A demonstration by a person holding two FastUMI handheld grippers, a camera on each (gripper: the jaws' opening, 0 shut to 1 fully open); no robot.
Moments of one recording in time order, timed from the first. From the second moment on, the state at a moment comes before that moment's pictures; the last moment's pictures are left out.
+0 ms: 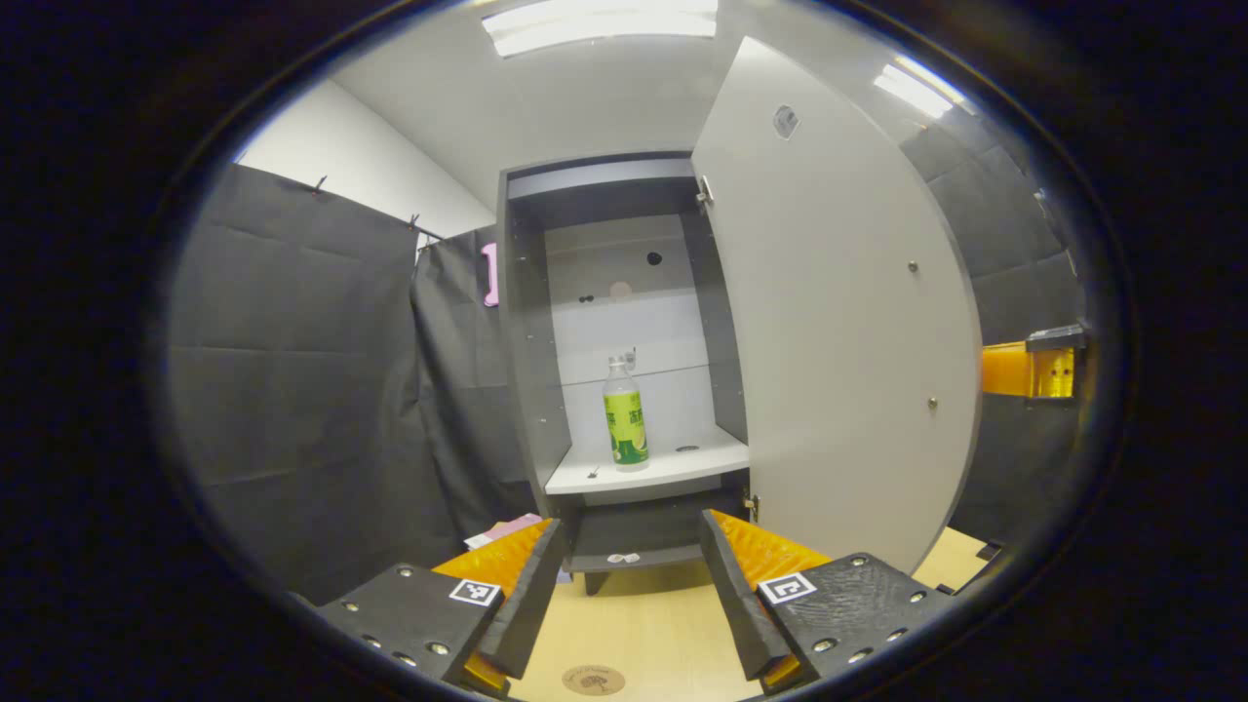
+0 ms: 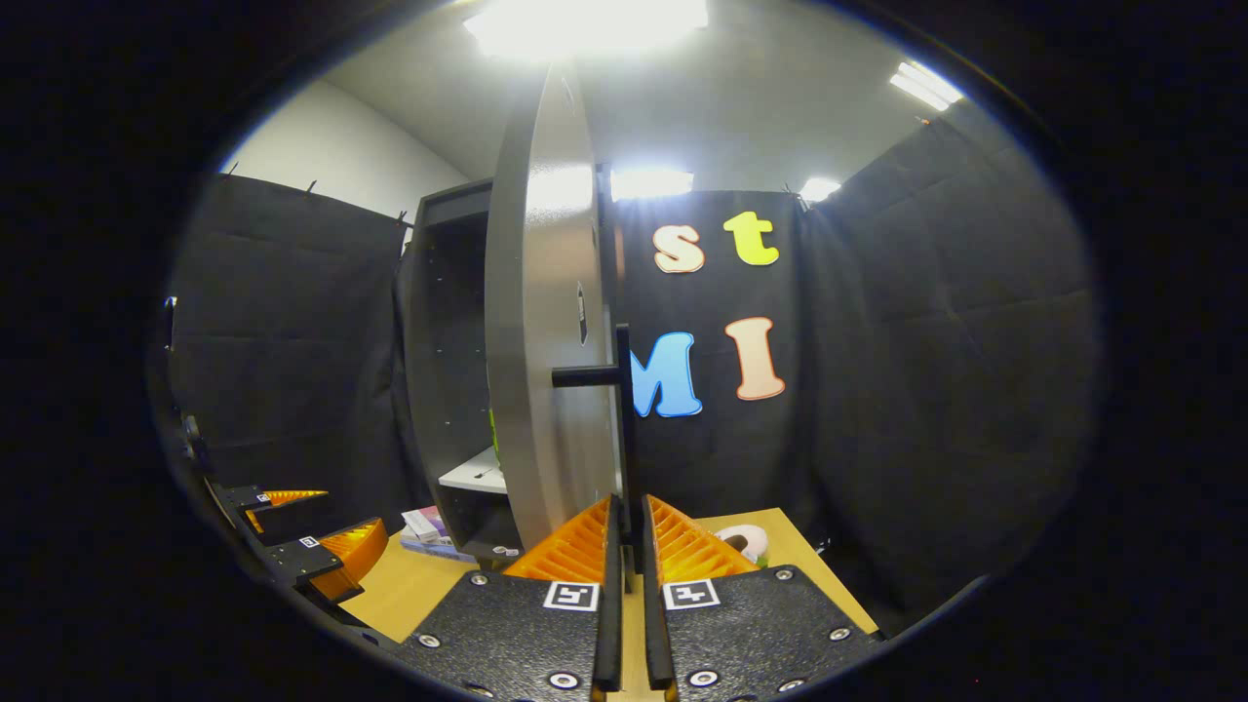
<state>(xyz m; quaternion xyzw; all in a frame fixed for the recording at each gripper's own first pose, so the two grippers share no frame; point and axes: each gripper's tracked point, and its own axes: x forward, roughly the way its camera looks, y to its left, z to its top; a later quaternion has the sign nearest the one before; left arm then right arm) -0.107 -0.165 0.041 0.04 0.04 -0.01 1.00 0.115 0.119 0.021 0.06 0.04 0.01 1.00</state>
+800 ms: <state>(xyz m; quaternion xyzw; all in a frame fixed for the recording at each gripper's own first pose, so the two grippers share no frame) 0.078 -0.148 0.028 0.00 0.03 0.00 1.00 0.111 0.080 0.009 0.07 0.04 -0.03 1.00</state>
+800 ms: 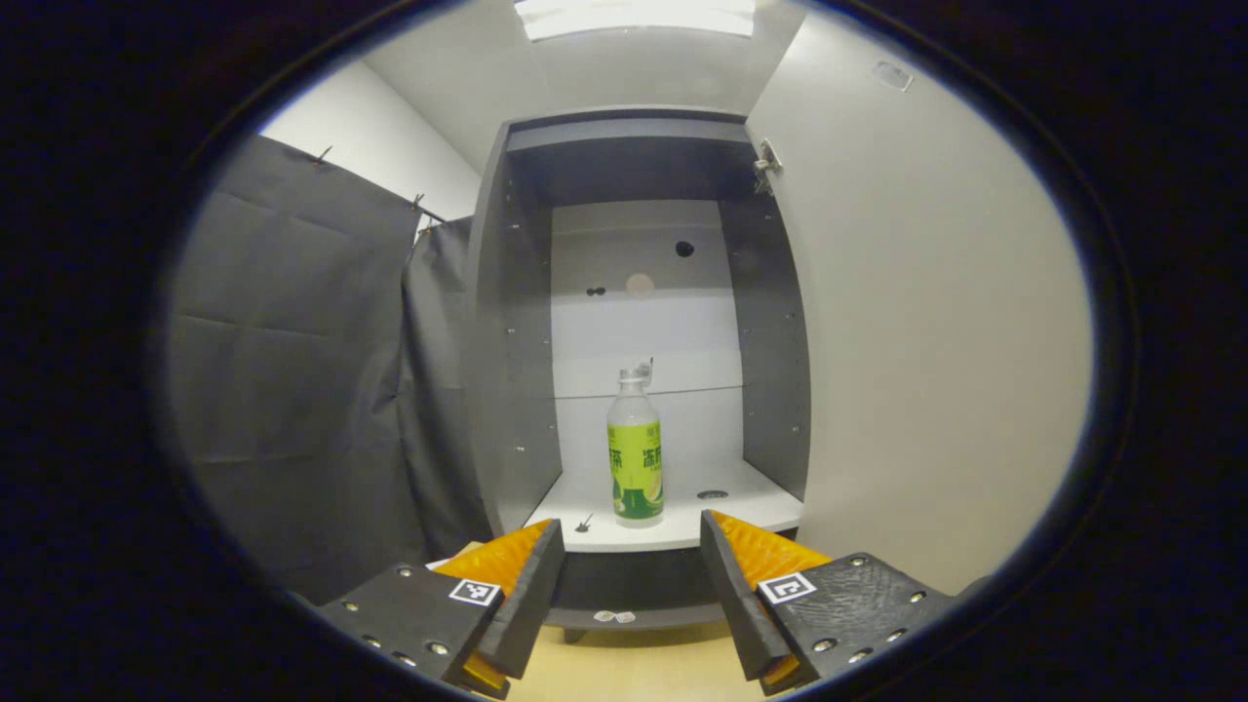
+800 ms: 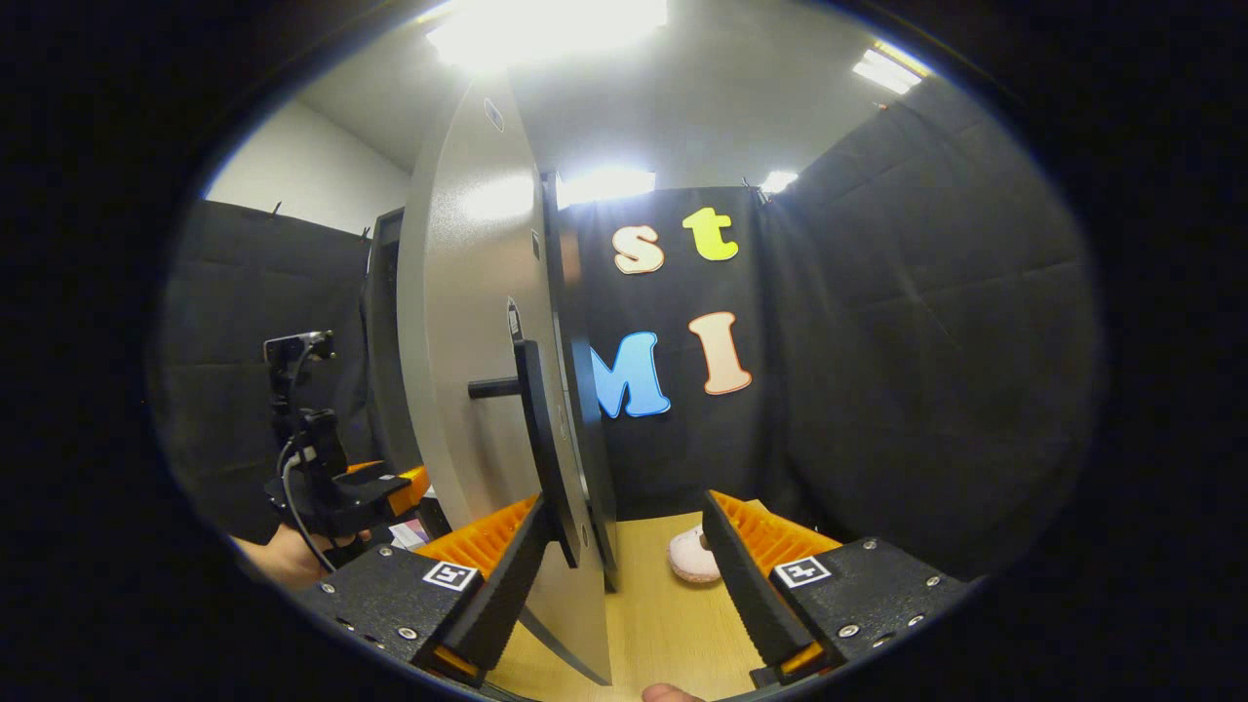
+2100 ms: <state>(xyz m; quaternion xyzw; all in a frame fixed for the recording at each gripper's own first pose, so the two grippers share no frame) 0.293 -0.150 -0.015 0.03 0.02 -0.02 1.00 0.108 0.053 -0.162 0.06 0.24 -0.22 0.94</state>
